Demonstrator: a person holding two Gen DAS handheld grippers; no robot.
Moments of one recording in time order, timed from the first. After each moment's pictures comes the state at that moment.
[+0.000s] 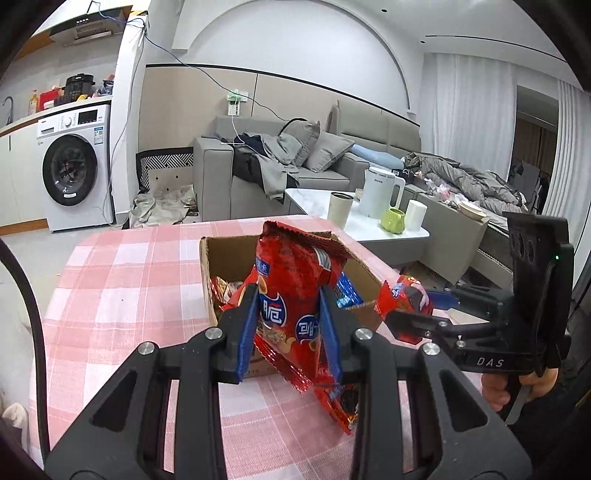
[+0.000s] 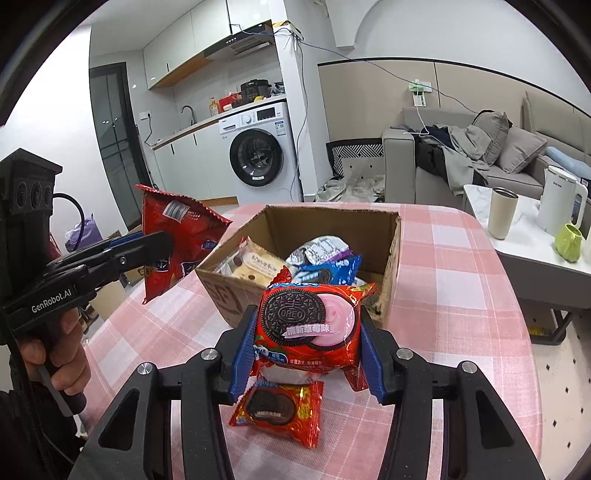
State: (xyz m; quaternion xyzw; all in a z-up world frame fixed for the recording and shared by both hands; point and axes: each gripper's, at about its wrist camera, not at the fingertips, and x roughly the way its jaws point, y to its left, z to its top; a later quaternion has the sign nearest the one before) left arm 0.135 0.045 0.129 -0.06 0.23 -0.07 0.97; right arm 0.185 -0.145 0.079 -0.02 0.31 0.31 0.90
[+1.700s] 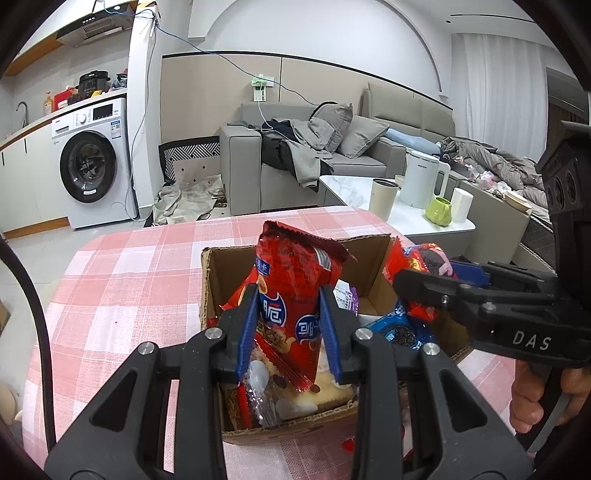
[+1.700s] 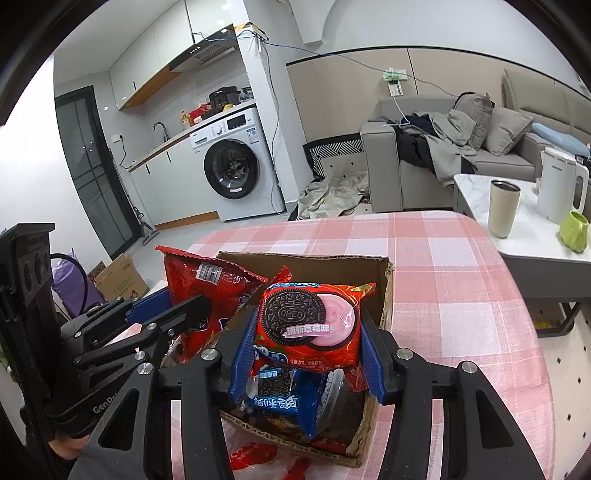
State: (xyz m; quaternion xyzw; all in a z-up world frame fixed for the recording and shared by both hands) left arm 0.278 0.031 0.092 -0.04 0.27 -0.01 0.96; right arm 0.287 -0.113 0.088 0.03 0.33 0.28 0.90
